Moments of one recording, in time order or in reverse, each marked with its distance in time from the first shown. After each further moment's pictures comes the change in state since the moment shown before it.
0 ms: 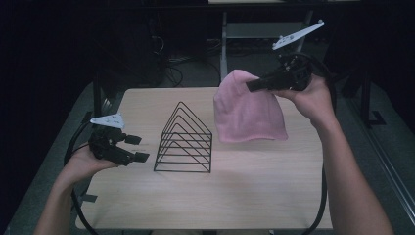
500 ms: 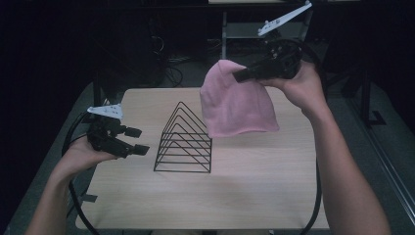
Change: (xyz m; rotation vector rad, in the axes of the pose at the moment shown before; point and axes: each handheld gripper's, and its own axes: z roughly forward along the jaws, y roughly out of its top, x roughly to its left) left arm 0.001 0.023 -0.011 -0.004 -0.026 0.011; right arm 0.020 0.039 0.003 -0.001 0.024 -0.078
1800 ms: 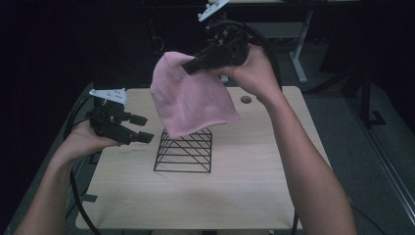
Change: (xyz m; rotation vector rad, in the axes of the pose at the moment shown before) left arm -0.002 0.037 -0.008 -0.017 -0.043 0.055; right arm 0.050 0.077 0.054 -0.013 0.123 -0.151
